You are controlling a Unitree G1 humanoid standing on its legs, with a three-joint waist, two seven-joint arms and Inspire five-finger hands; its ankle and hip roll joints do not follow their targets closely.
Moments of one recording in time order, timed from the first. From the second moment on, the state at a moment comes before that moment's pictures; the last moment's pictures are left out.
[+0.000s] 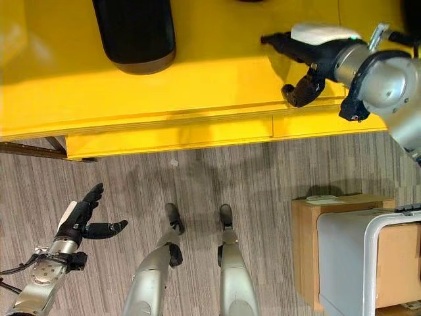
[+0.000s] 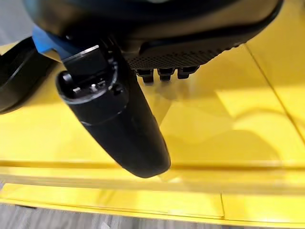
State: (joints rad) left arm 0.08 0.60 -0.04 0.38 -0.18 -0.26 0.03; right arm -1.37 -1.31 0.99 0.36 0.08 -0.08 0.26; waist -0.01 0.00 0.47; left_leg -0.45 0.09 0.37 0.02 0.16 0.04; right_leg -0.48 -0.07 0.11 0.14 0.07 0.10
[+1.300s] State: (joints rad) left arm 0.06 0.63 0.04 0.41 -0.11 -0.23 0.03; right arm -1.56 -1.28 1.07 0.16 0.10 -0.10 0.30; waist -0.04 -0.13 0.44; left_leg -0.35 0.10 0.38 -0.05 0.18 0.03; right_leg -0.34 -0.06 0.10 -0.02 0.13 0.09
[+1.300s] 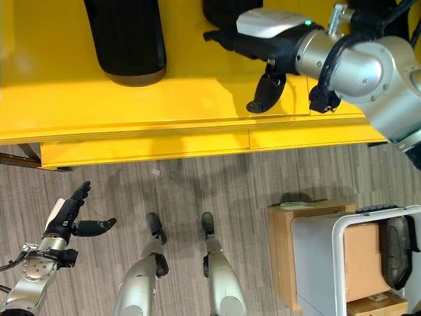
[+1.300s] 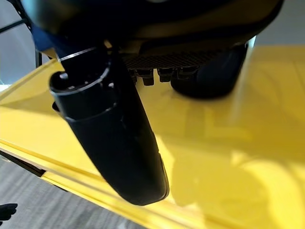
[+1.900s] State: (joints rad) left arm 0.07 0.65 0.04 0.40 -0.11 -0.23 0.03; right arm -1.76 -1.29 1.25 0.25 0.12 -0.10 0.29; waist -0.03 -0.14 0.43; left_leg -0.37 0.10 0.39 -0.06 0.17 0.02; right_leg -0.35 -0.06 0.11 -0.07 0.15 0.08
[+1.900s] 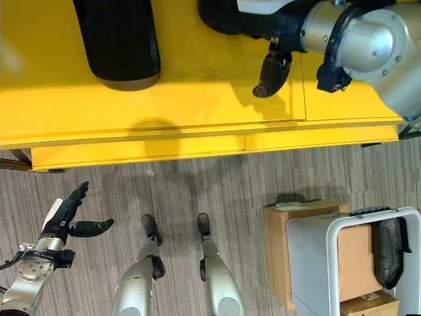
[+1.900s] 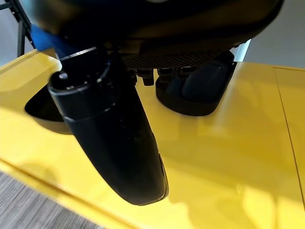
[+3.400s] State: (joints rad) left arm 0.06 0.61 -0.07 0.44 -0.15 -0.26 0.08; right arm -1.53 -1.20 1.03 0.60 0.16 -0.10 0.12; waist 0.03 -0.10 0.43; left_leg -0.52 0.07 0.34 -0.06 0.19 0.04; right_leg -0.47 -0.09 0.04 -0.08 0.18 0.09
